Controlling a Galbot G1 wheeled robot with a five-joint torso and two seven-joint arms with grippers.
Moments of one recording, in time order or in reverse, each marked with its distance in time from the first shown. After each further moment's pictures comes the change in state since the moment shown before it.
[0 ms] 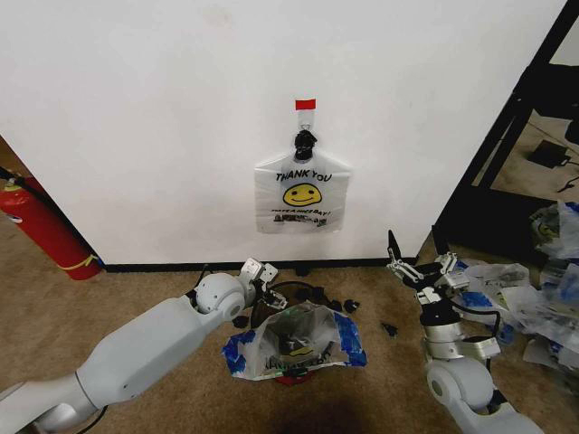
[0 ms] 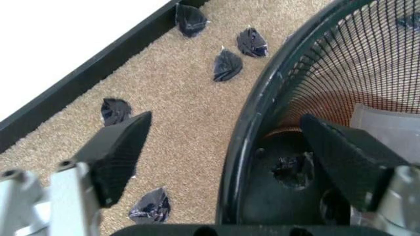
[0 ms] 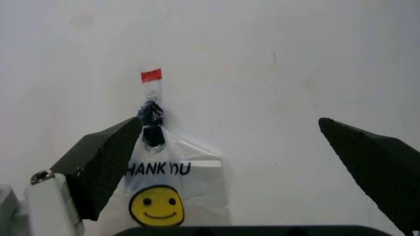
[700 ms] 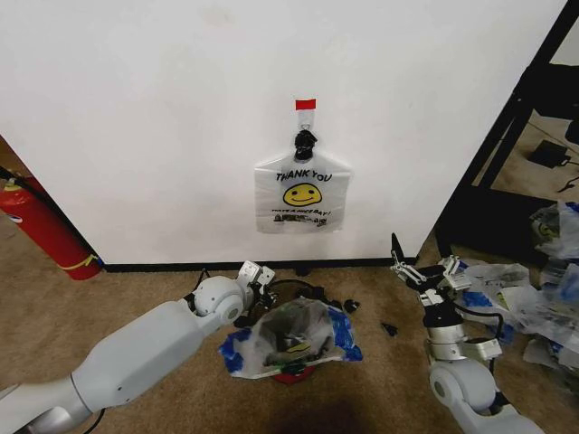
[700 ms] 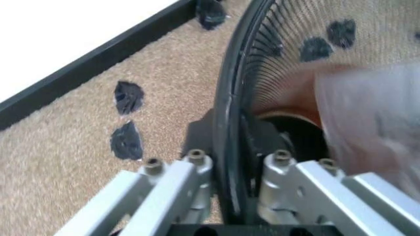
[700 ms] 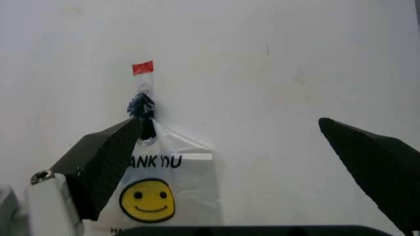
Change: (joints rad) left arm 0.036 0.014 -0.028 -0.049 -0.143 -0.003 -0.189; right arm 0.019 0.003 0.000 -0.041 0.000 0.002 -0.002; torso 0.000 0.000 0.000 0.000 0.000
